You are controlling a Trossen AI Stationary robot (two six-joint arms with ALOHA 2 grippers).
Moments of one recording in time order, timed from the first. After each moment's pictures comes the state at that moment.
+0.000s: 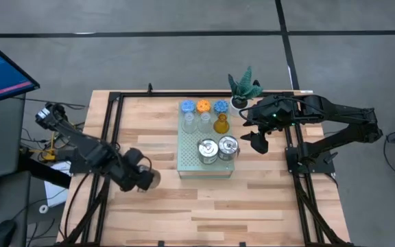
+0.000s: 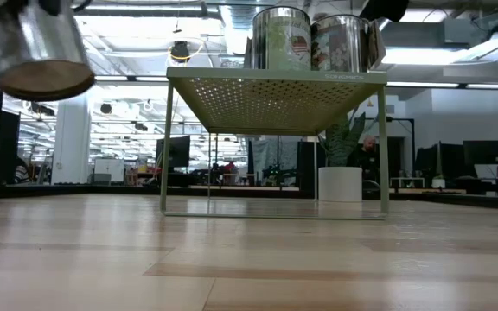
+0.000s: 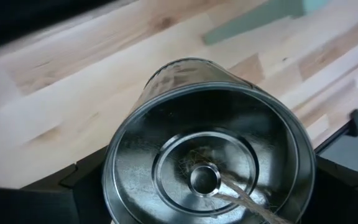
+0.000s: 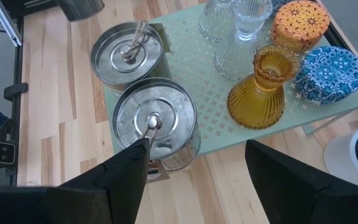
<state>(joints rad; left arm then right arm) -0.67 1.14 1.06 -1.08 -0.29 -1.66 -0.03 1.18 1.41 -1.06 0.05 0.24</state>
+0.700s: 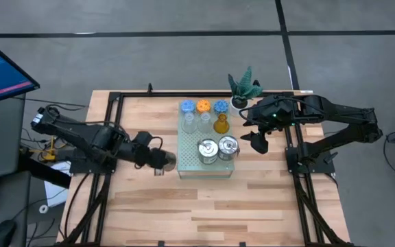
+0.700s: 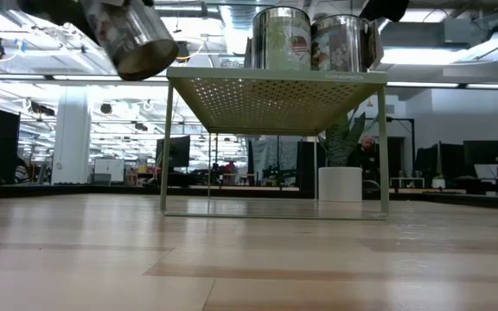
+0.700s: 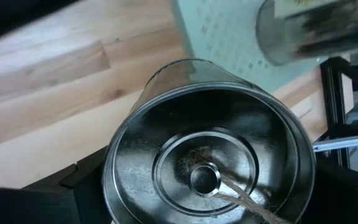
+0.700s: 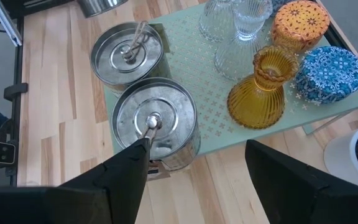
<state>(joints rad) -0.40 1.15 1.16 -0.96 -0.30 -1.51 -0.03 1.18 1.41 -1.06 0.05 0.24</state>
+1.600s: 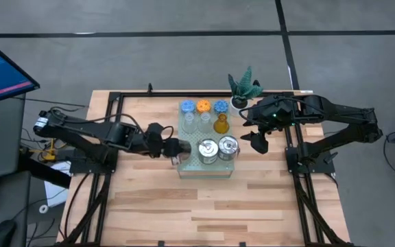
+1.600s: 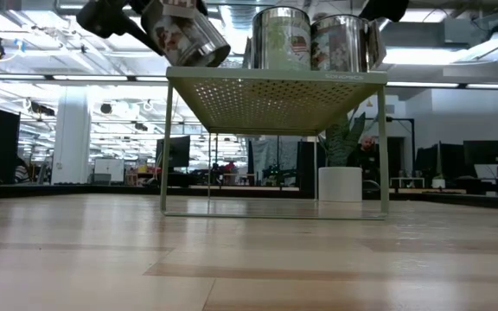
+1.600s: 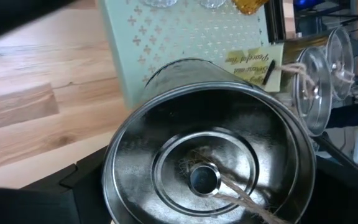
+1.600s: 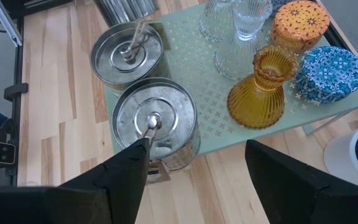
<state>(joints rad) -0.24 1.23 1.17 -0.74 -0.33 -1.47 -0.03 1.18 1.41 -1.06 0.05 0.24</state>
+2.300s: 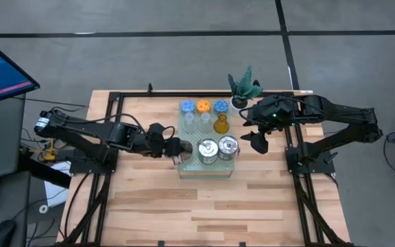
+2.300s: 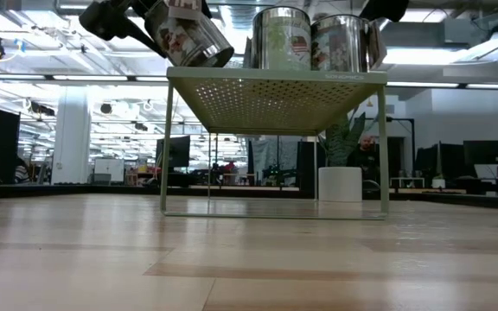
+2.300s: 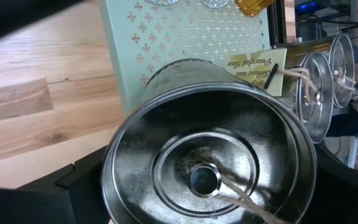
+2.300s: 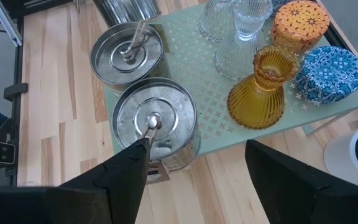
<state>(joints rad) -0.24 1.24 1.17 -0.72 -0.32 -1.51 -0.03 1.18 1.41 -1.06 0.05 0.24</state>
